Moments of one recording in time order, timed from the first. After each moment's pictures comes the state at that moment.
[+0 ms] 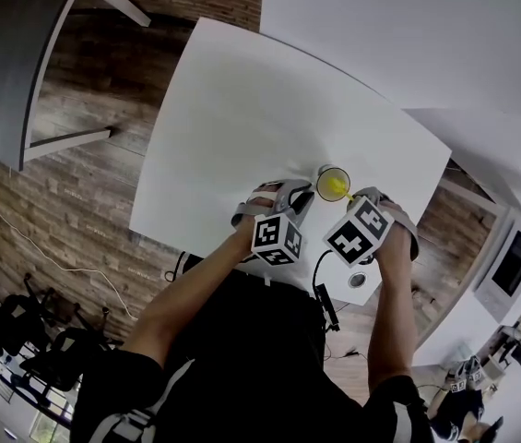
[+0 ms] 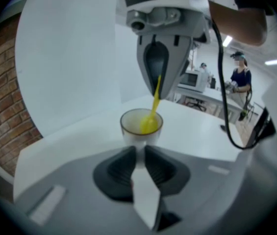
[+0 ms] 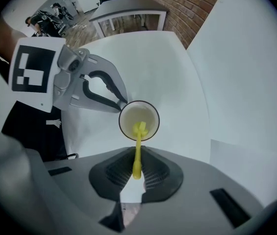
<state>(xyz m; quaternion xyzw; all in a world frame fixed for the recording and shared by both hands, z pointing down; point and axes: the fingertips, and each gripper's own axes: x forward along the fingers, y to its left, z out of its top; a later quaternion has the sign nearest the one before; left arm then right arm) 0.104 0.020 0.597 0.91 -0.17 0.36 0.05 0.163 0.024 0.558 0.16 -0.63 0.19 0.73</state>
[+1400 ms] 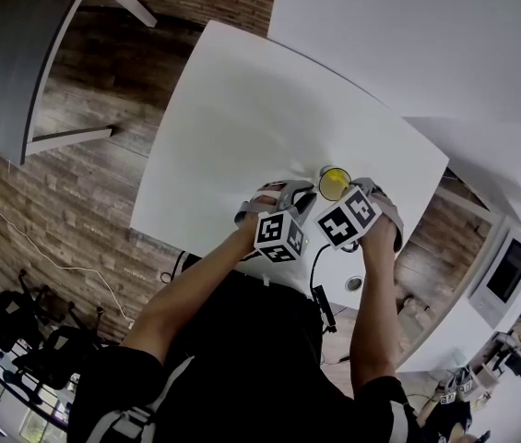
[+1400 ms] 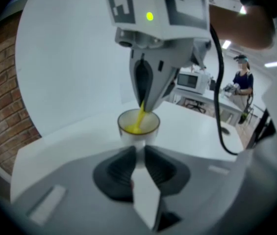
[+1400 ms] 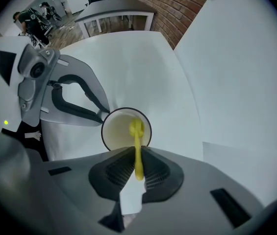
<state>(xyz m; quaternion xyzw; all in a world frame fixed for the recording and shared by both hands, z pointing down) 0.107 0.015 0.599 0.92 -0.17 0.36 0.05 0.160 -0.009 0.584 0.24 -0.62 0.17 0.73</state>
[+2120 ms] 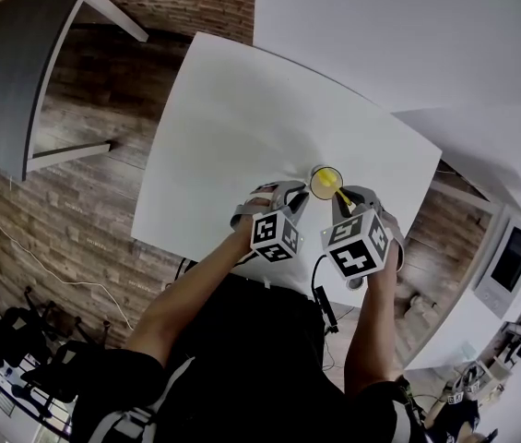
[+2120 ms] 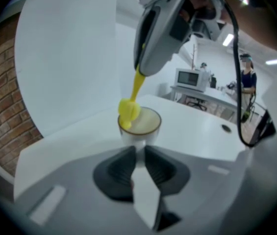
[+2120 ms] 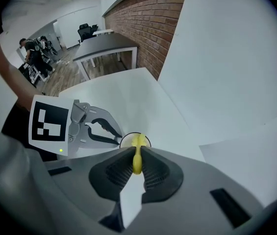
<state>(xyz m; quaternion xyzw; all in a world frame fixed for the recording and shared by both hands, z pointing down) 0.105 0.014 0.603 0.91 -0.17 0.37 0.05 0.131 -0.008 0.510 0.33 -0.71 0.20 0.60</state>
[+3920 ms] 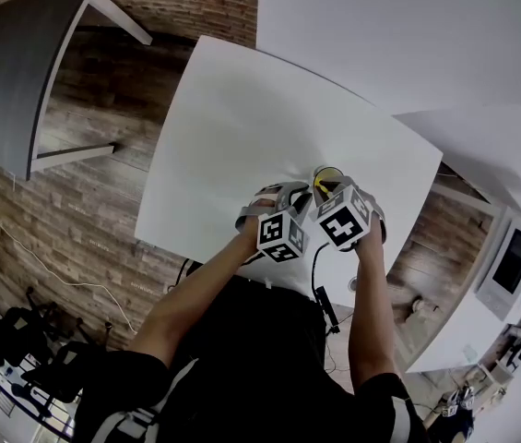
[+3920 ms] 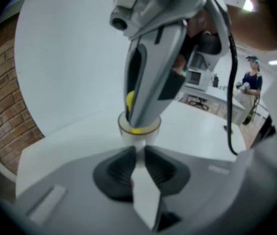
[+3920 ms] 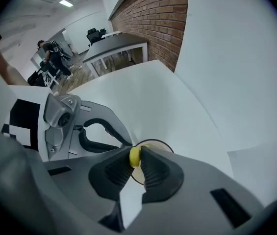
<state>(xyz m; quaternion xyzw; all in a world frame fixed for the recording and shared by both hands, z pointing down) 0.109 0.012 0.603 0.91 -0.18 0.38 0.05 0.101 -0.010 0.573 0.25 -0.74 0.24 0.57</state>
